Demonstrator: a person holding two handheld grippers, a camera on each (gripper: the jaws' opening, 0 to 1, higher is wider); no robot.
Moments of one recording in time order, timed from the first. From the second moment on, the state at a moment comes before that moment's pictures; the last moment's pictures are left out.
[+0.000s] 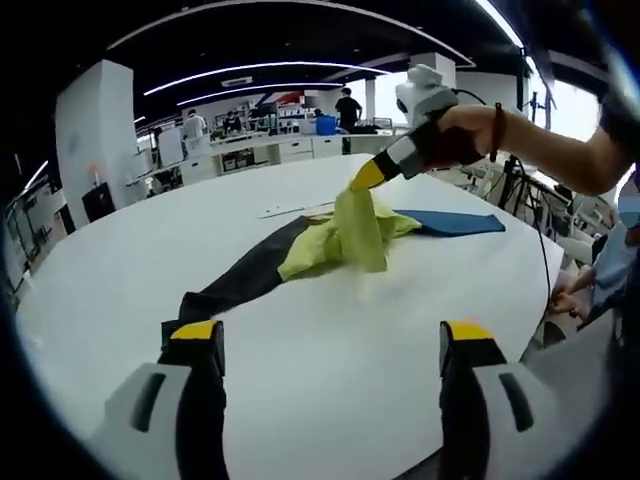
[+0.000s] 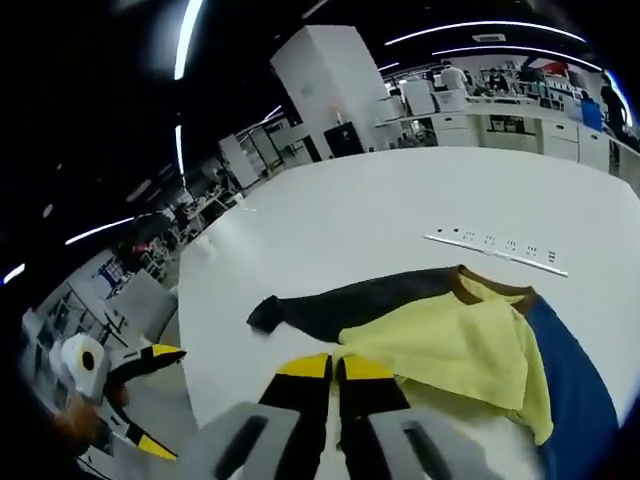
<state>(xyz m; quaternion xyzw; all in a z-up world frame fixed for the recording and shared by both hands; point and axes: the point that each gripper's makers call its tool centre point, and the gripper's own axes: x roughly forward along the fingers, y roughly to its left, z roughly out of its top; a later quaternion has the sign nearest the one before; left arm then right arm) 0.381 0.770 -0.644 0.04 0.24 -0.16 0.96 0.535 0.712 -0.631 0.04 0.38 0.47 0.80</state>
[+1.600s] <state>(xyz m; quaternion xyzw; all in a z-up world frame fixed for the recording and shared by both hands) 0.399 0.723 -0.670 -0.01 0.24 -0.16 0.96 0.484 0.635 -0.720 -0.08 0.36 0.44 0.82</state>
